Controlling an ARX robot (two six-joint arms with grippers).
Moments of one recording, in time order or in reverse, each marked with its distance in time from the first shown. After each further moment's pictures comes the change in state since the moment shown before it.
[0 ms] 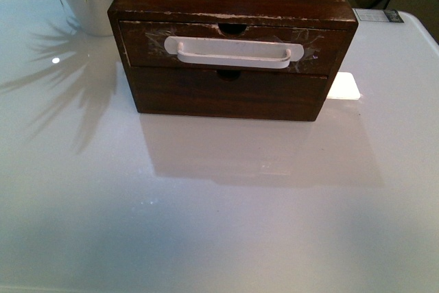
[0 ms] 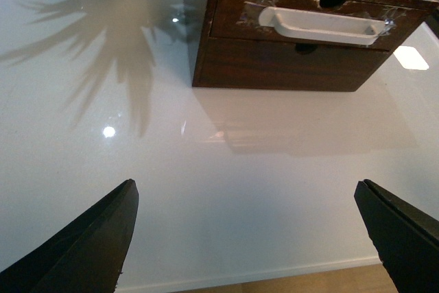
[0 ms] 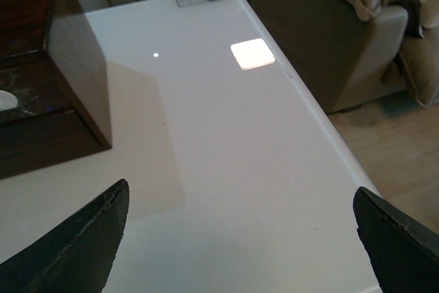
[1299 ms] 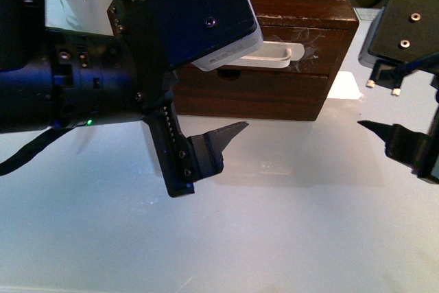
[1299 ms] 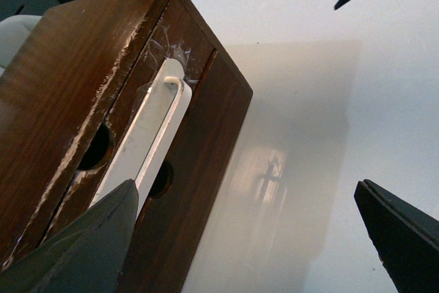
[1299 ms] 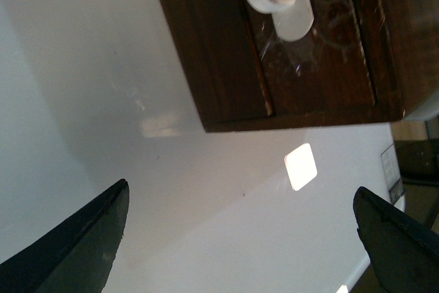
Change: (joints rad) left arm -0.410 1.454 0.527 0.876 0.168 0.901; right arm 0.152 1.259 0.491 0.463 -0.470 -1.287
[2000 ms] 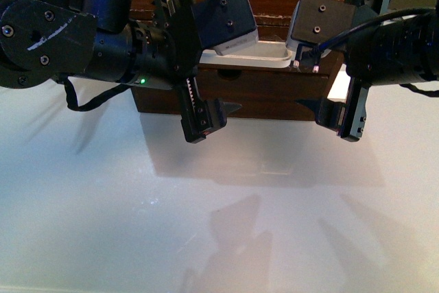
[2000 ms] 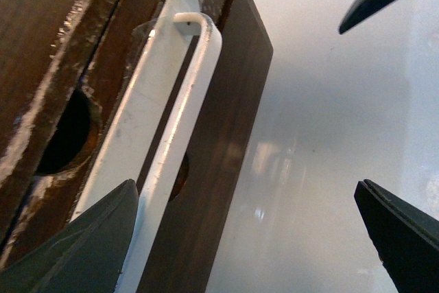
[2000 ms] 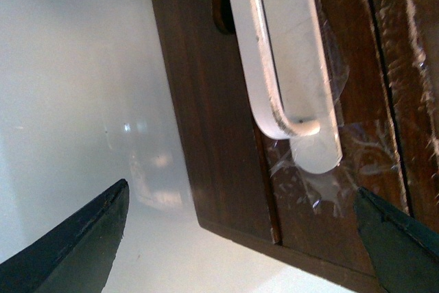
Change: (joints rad) left arm 0.064 0.298 0.365 -0.215 0.041 0.095; right arm 0.060 0.278 0.289 -0.029 -0.138 -0.036
